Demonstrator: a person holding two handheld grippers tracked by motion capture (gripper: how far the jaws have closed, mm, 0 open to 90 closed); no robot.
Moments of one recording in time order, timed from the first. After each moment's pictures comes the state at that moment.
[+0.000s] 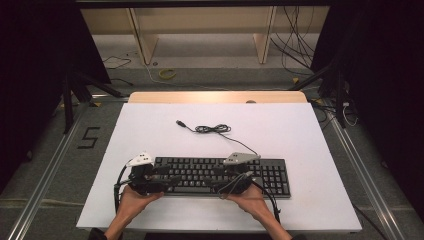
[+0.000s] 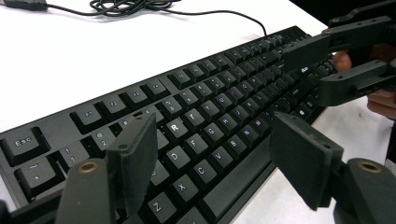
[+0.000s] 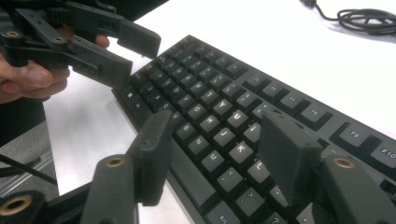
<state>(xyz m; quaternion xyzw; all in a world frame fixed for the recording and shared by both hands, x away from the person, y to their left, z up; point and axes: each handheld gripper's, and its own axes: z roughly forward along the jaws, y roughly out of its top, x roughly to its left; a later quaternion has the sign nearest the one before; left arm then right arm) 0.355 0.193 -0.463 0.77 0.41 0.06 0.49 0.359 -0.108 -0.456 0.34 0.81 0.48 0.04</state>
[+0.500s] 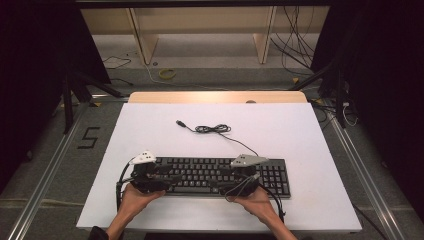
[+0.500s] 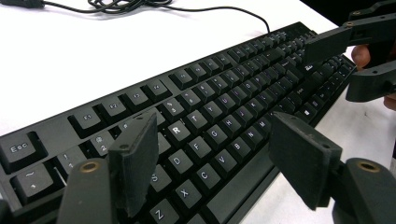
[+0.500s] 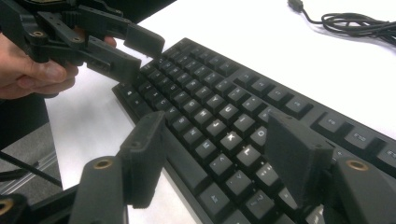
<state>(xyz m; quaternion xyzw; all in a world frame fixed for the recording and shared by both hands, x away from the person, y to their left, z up) 0.361 0.188 -0.463 0.77 0.41 0.05 0.48 0.351 -0.125 -0.455 0.34 0.80 0.48 0.05</state>
